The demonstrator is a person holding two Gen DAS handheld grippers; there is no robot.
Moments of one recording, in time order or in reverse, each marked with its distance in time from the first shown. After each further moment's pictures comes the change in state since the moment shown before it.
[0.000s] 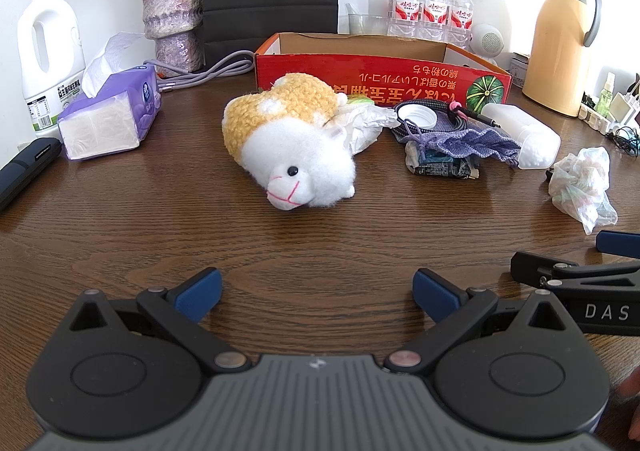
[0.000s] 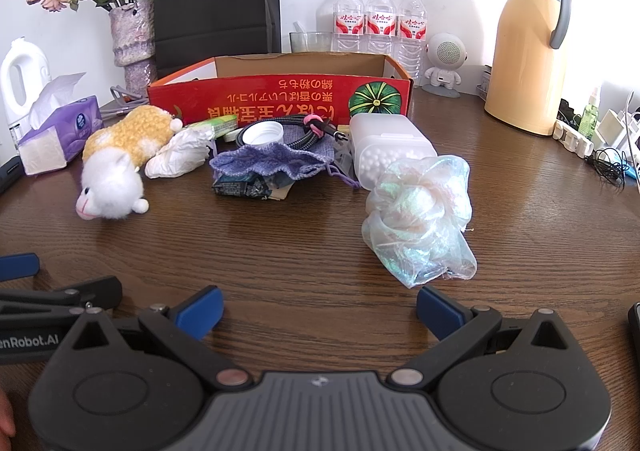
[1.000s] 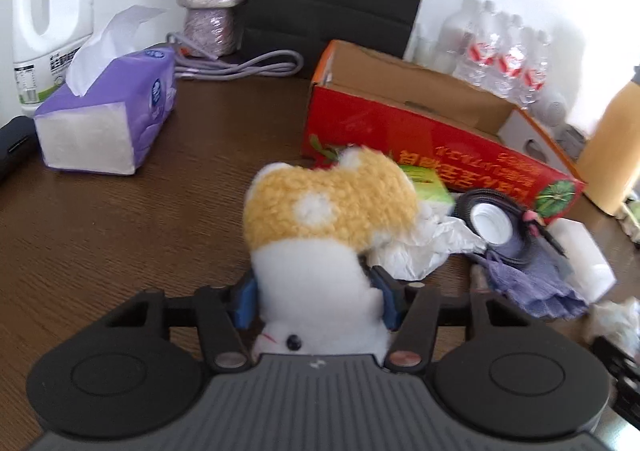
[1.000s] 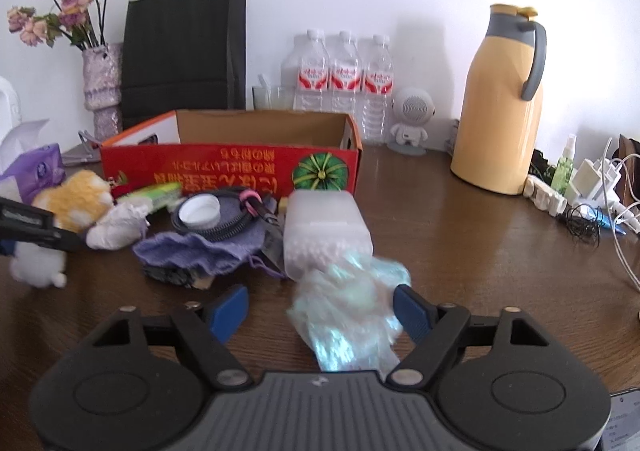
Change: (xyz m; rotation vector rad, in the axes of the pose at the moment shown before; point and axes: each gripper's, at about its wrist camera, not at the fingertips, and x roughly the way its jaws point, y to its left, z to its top) left arm 0.055 0.055 0.070 -0.229 0.036 -0.035; right arm 0.024 -0.039 0.034 -0.023 -0.116 -0.063
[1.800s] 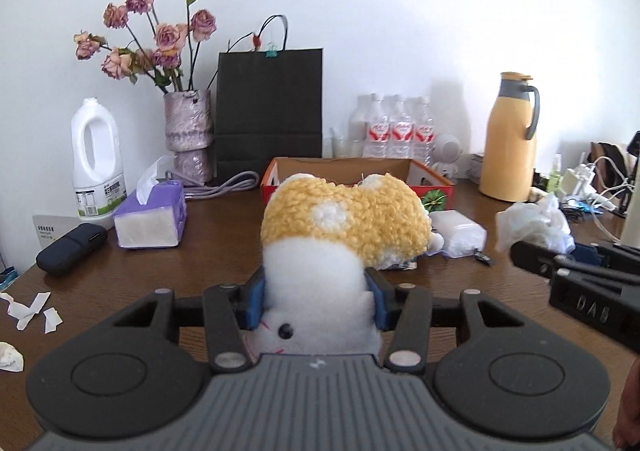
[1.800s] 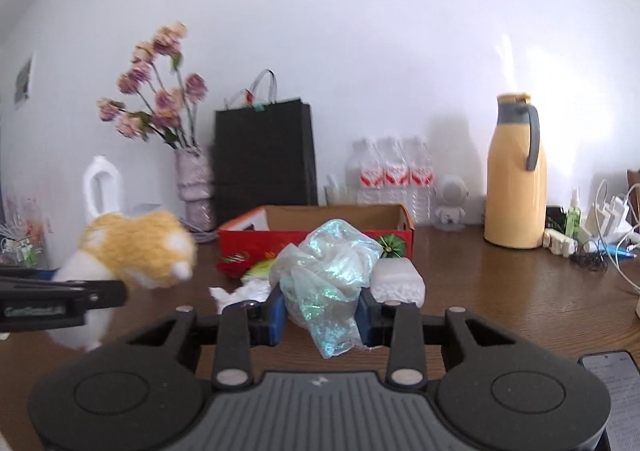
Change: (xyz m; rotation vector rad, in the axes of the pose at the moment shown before) left arm -0.188 -0.047 -0.108 0.235 -0.364 -0.034; right arm -0.160 0.022 -0.053 0.015 -0.362 0.182
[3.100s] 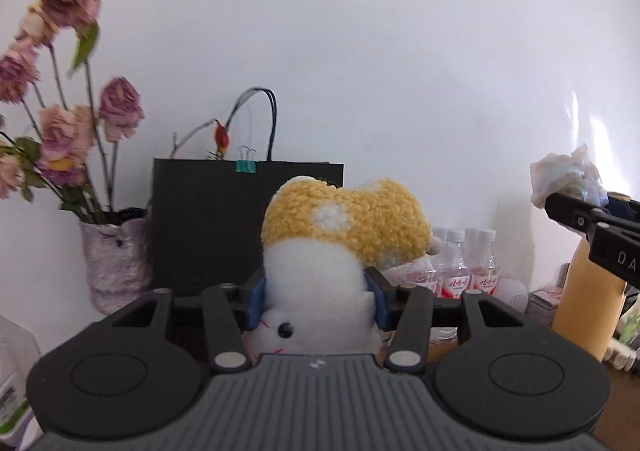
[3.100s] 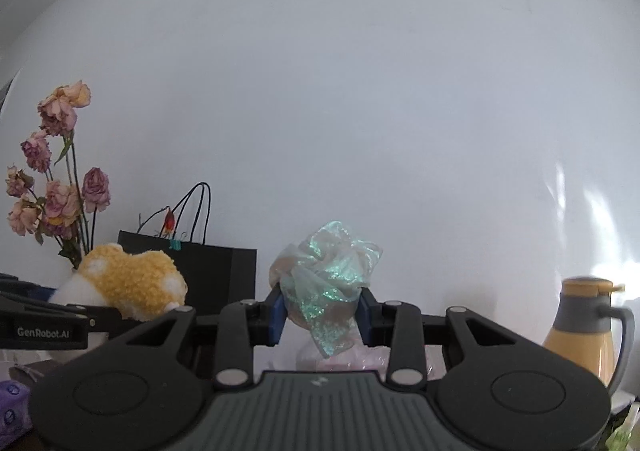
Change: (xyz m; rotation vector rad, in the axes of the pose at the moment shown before) left arm 0.293 0.035 0.233 -0.031 -0.153 -0.056; right arm 0.289 -0.053 0.218 -0.172 -0.286 -0.099
